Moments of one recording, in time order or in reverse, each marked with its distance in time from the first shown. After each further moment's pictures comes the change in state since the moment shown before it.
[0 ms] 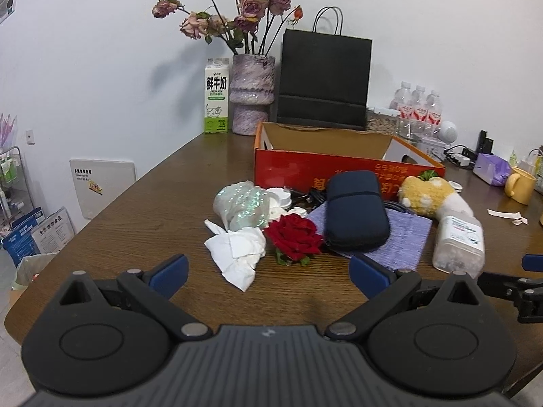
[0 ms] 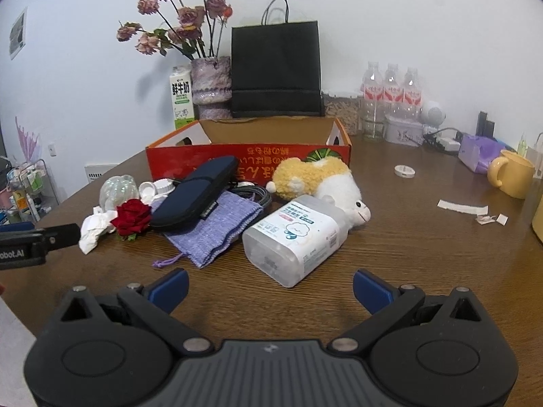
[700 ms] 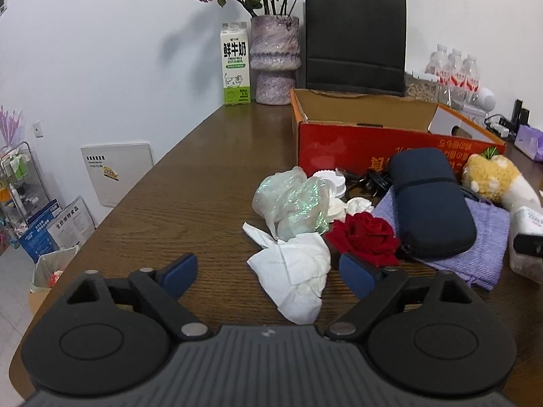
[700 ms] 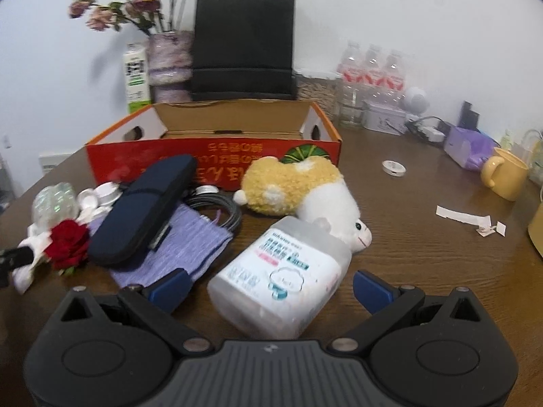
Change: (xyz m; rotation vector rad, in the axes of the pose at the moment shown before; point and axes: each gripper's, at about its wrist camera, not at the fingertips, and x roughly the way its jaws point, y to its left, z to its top) left arm 0.073 0.033 0.020 0.054 0.120 0.079; right arm 0.079 0.010 0.042 0.029 0.083 -0.168
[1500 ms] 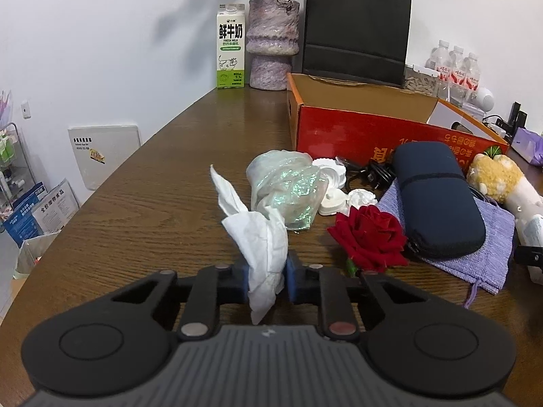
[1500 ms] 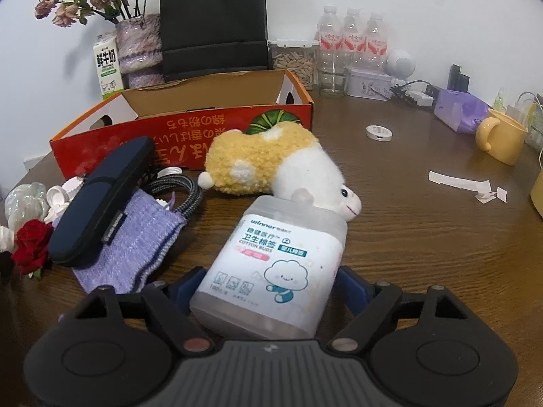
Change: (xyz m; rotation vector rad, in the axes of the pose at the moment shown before) left arm 0.021 0.007 0.000 -0.047 0.047 -0.056; right arm 0.025 -0.029 -0.008 0.062 0.073 -0.003
